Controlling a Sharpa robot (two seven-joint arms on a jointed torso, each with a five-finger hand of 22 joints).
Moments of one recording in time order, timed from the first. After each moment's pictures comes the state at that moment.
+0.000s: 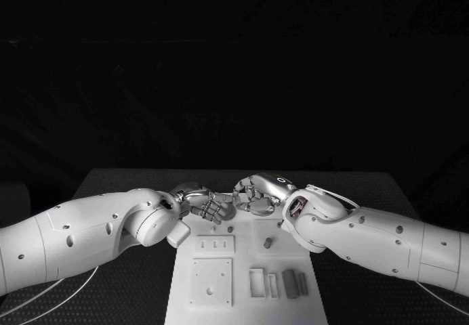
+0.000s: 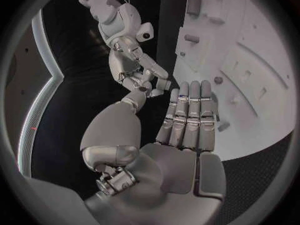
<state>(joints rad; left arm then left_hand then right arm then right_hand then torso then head) 1.35 -0.71 -0.18 1.41 -0.31 -0.18 -0.11 0.94 -0.10 0.43 -0.13 0.05 0.87 0.16 0.35 0.44 1.19 0.12 0.09 0.16 0.99 0.11 0.28 0.77 0.05 0.96 0.01 0.14 0.74 1.22 -0.62 -0.05 1.40 -1.45 -0.43 -0.05 1.09 -0.01 0.59 -0.29 0.05 0.88 0.09 0.34 0.58 1.09 -0.01 1.25 1.01 1.27 -0.12 1.50 1.09 0.16 1.10 -0.09 1.22 1.29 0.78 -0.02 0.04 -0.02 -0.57</state>
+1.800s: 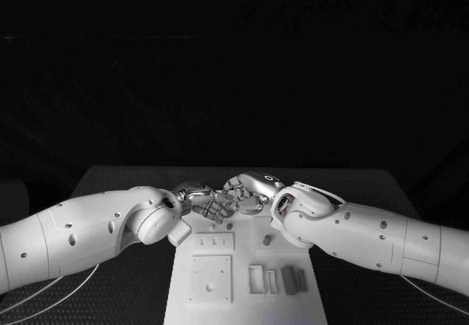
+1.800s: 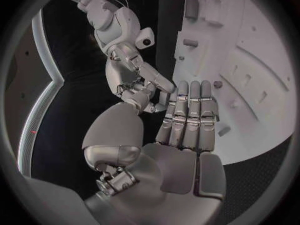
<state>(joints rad) 1.35 -0.70 -0.18 1.41 -0.33 -0.16 -0.12 0.99 -0.02 0.46 -0.15 0.05 0.91 0.14 0.35 0.43 1.22 0.10 0.09 0.18 0.99 0.10 0.27 0.79 0.04 0.96 0.01 0.13 0.75 1.22 -0.56 -0.05 1.38 -1.46 -0.40 -0.05 1.09 -0.01 0.59 -0.29 0.05 0.89 0.08 0.34 0.58 1.09 -0.02 1.25 1.01 1.27 -0.12 1.50 1.08 0.16 1.11 -0.09 1.22 1.29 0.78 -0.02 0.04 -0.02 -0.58</state>
